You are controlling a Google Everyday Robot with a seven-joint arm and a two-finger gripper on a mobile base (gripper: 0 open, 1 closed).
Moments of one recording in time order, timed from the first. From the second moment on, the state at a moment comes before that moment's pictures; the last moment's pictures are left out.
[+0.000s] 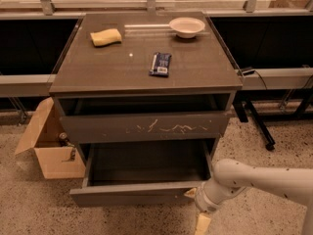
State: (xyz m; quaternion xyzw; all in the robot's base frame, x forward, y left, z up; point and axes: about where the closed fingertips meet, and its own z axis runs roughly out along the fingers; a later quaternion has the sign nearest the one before) arm 0.410 -0.138 0.401 -0.65 0.72 0.22 0.11
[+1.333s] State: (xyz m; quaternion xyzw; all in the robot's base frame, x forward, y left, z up) arm 0.478 -0.204 0.395 -0.63 0.74 0.22 0.12
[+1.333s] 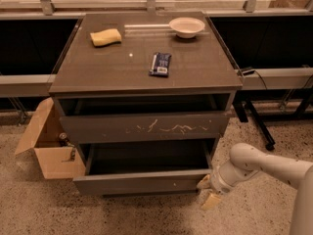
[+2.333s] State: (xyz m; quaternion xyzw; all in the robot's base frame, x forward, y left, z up) arm 0.517 -0.227 0.400 -0.62 0.75 0.20 0.14
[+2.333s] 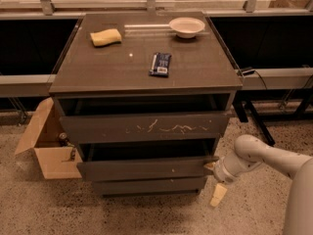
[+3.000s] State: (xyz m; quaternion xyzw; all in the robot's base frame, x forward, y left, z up) arm 0.504 -0.224 0.426 -0.62 0.74 0.20 0.17
